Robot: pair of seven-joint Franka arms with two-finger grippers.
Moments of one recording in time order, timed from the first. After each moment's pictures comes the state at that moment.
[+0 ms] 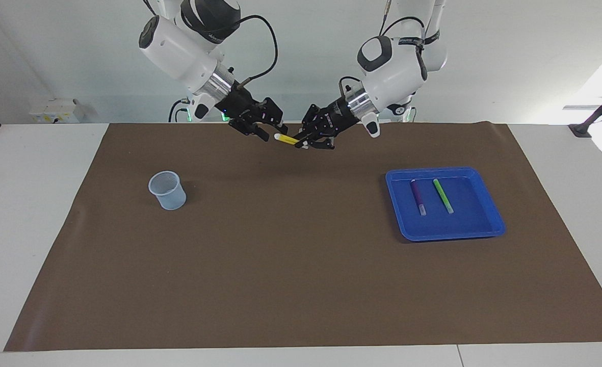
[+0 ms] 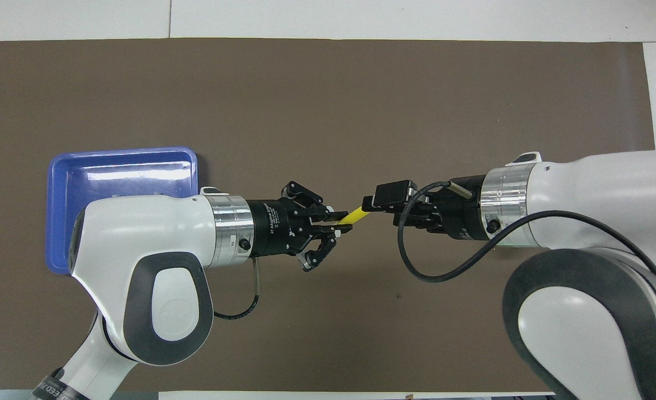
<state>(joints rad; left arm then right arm) -0.26 -0.09 -0.38 -2.11 -1.12 2.35 -1.83 0.19 -0.16 0.14 -2.04 0.77 2.06 0.32</state>
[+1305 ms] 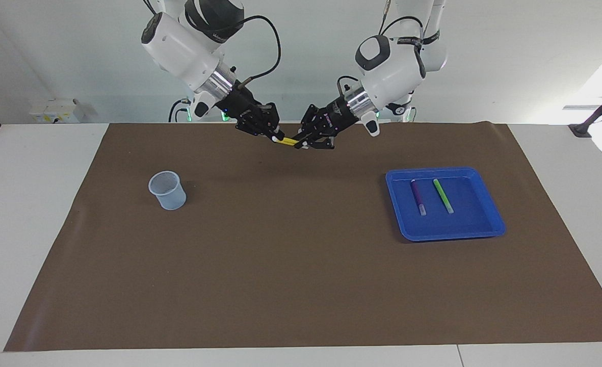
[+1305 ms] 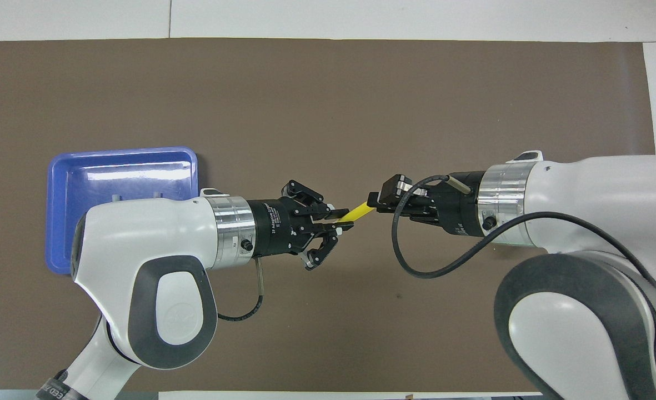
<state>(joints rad) -0.27 -0.10 -0.38 -2.12 -1.13 2.38 -1.84 0.20 -0.16 0.14 -2.04 0.77 2.13 0.35</state>
